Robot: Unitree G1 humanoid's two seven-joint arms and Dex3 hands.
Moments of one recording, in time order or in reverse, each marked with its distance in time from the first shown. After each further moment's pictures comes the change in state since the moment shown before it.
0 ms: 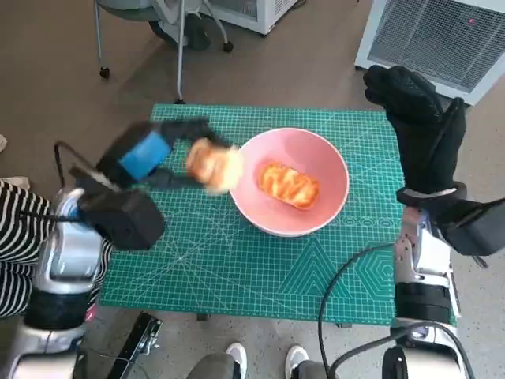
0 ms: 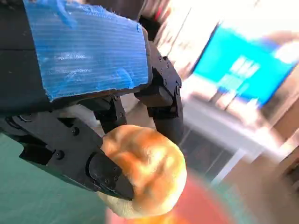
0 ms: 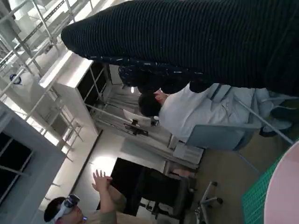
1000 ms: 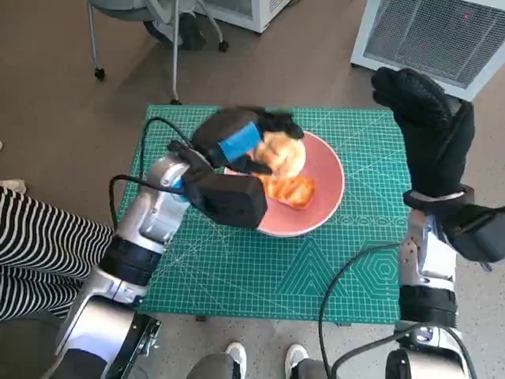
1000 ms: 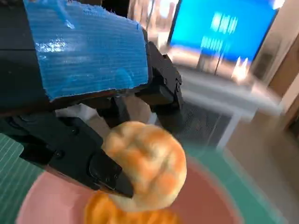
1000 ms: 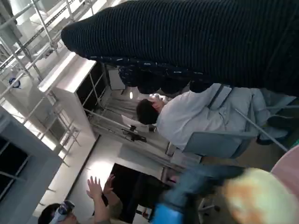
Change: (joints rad) left arm -0.239 -0.173 -0.281 0.466 0.251 -0.075 0.034; right arm 0.027 -0.015 -0.011 -0.040 -0.004 -0.008 -0.003
